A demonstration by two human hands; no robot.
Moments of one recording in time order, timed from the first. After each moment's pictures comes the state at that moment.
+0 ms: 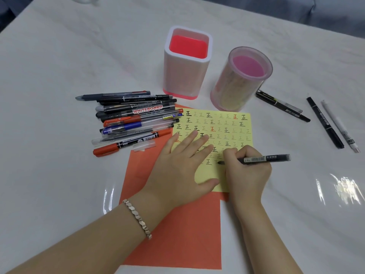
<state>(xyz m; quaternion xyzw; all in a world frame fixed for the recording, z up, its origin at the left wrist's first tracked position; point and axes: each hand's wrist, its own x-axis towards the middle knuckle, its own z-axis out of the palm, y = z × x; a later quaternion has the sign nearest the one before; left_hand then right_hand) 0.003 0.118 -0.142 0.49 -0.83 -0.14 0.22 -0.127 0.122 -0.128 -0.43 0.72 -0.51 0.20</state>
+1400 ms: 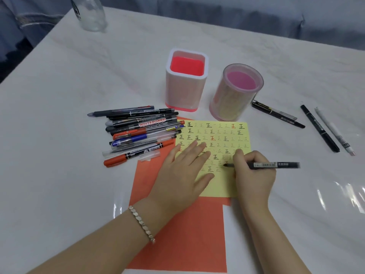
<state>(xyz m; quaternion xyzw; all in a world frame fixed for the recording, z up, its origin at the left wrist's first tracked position) 0.010 0.121 -0.134 0.48 -0.83 -0.14 0.23 -0.127 0.128 -0.100 -0.34 0.69 -0.56 0.31</state>
